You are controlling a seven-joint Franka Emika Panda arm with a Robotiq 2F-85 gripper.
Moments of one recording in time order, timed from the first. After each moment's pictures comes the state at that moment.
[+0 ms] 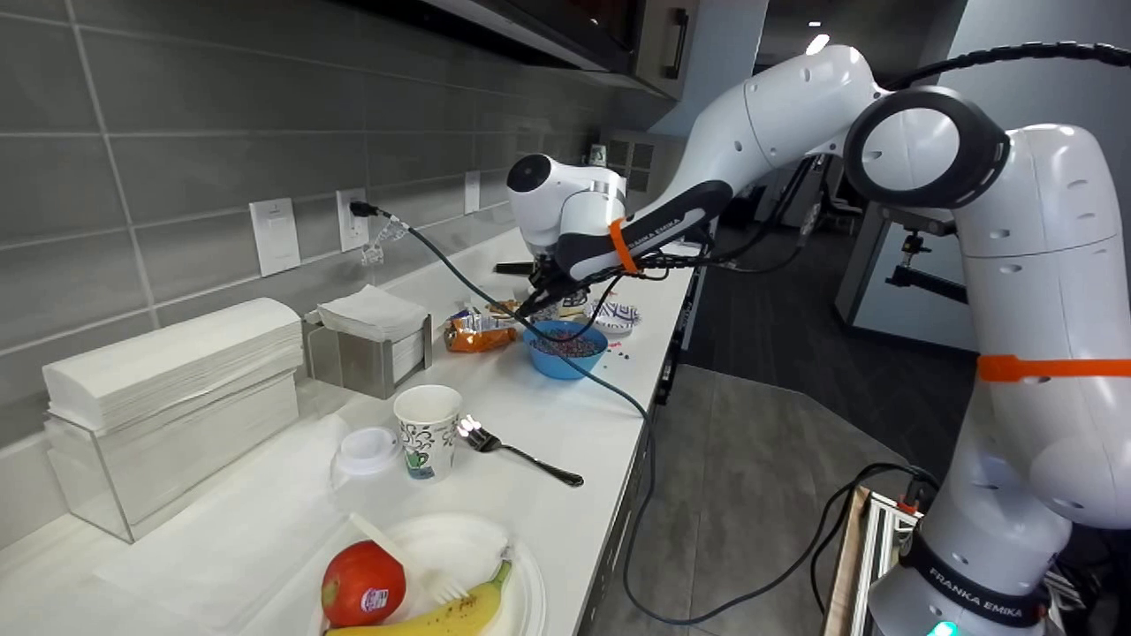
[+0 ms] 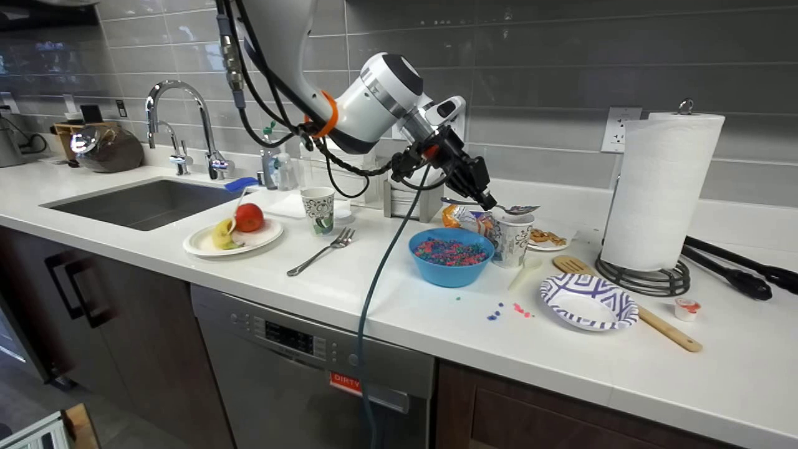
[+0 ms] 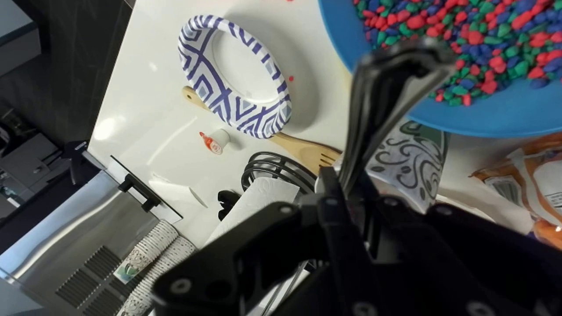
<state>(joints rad) 0.13 0.45 -0.10 -1.65 -0.89 2.15 0.92</state>
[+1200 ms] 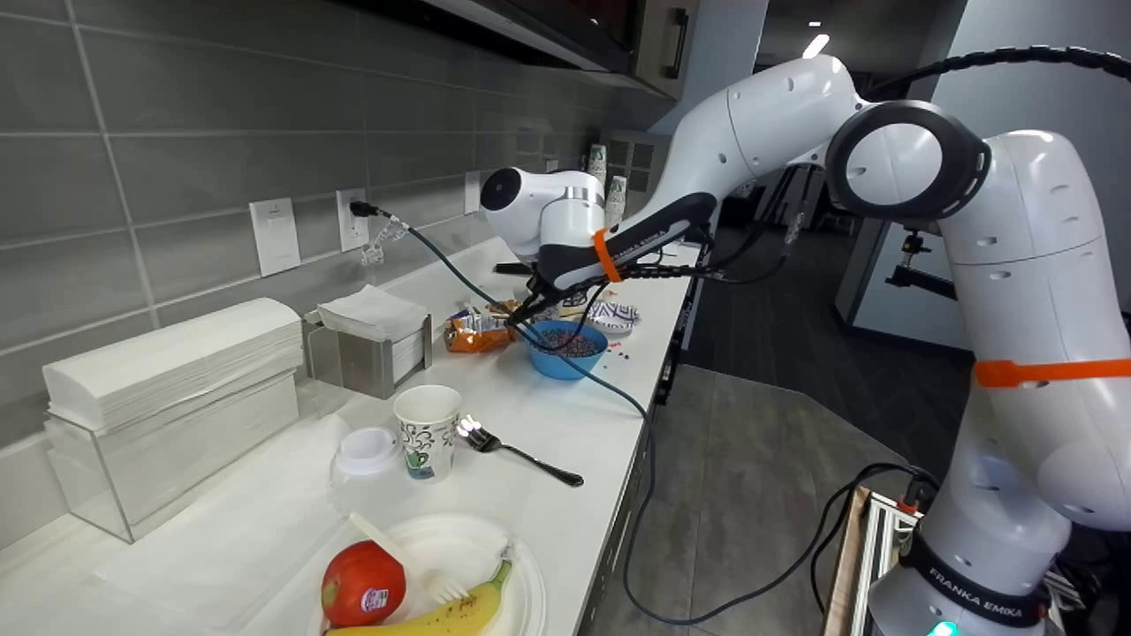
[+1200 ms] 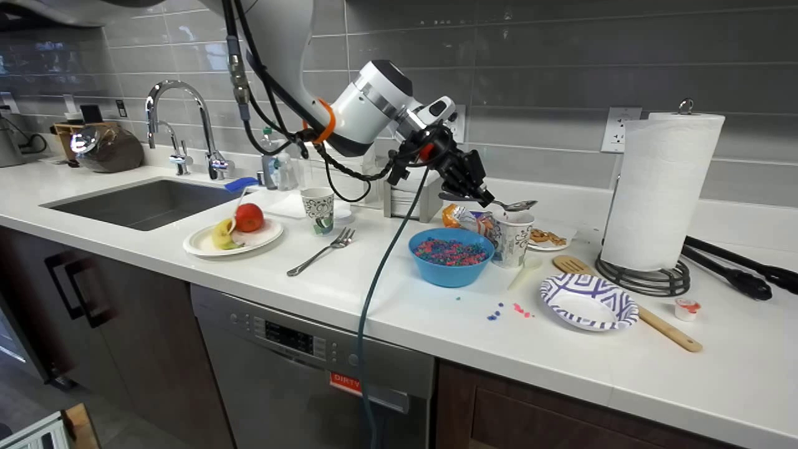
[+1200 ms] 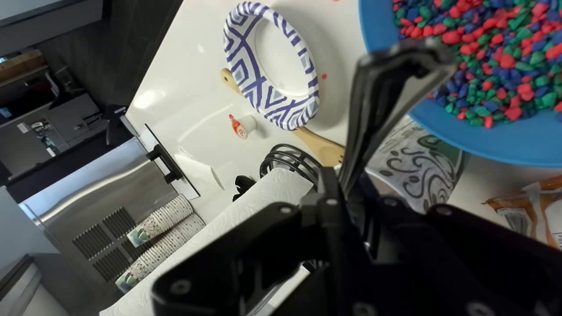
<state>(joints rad) 0.17 0.51 -0.09 -1.57 -0.98 1.99 0.84</state>
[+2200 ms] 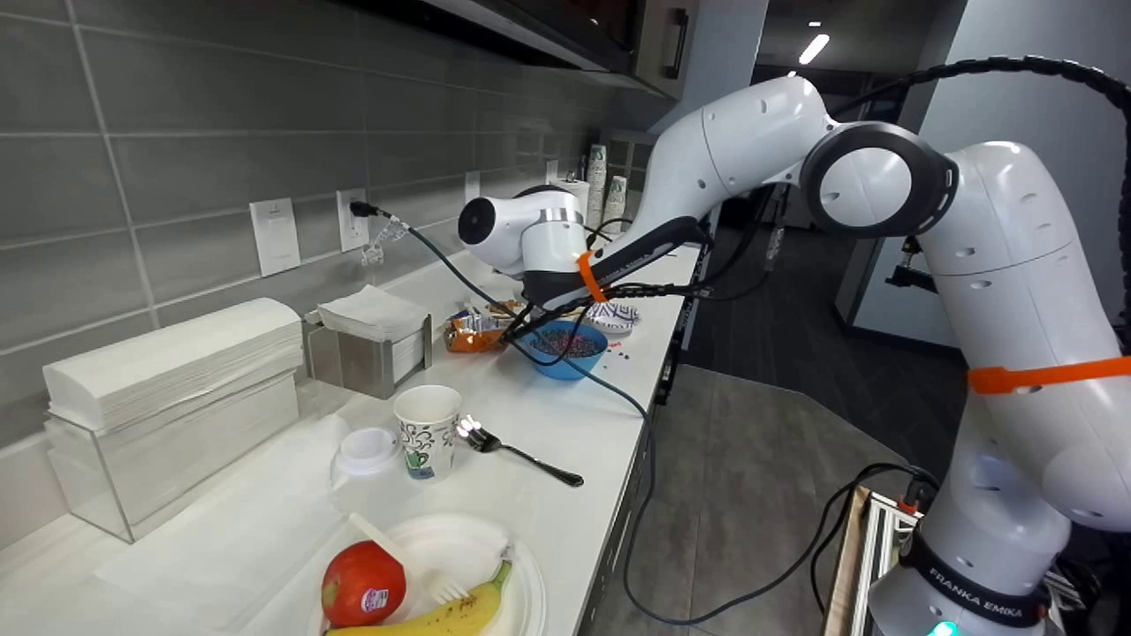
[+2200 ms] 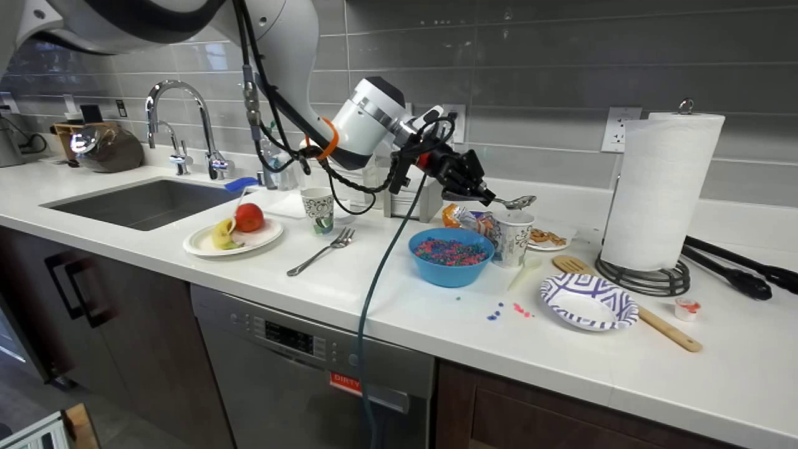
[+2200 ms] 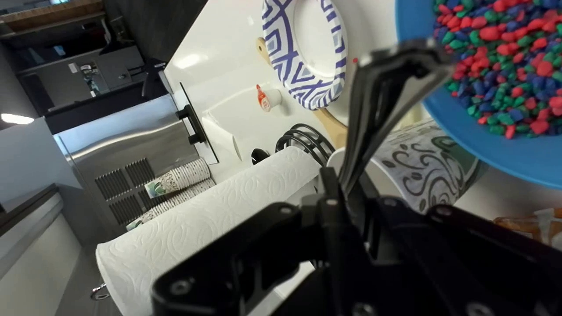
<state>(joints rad) 0.20 0.60 -0.07 -1.49 -1.12 1.89 0.76</state>
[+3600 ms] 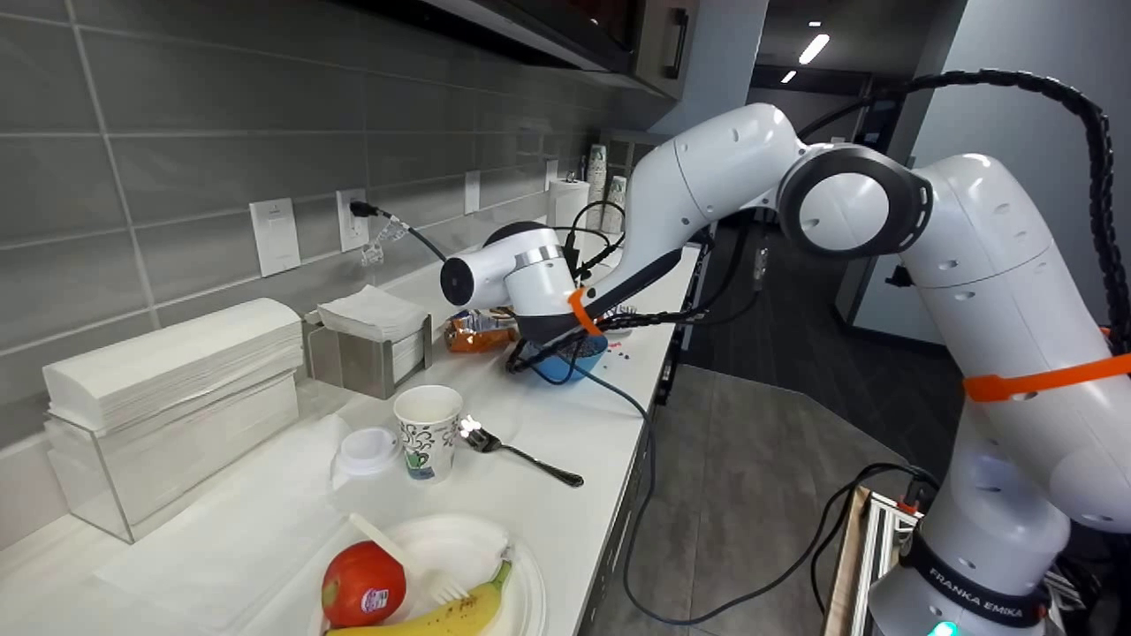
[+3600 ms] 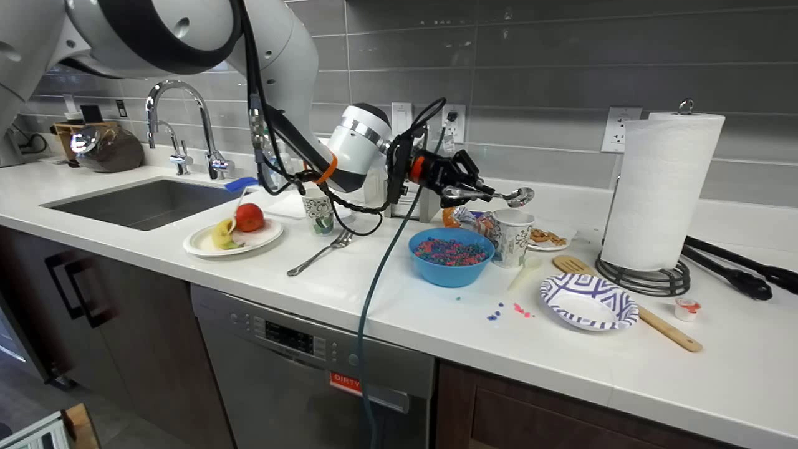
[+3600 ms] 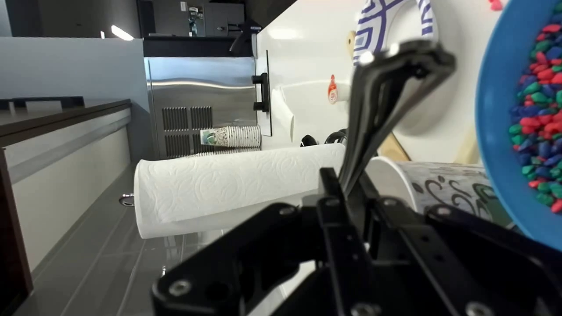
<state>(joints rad) 0.24 0.69 -0.04 -1.47 -1.36 1.70 0.59</state>
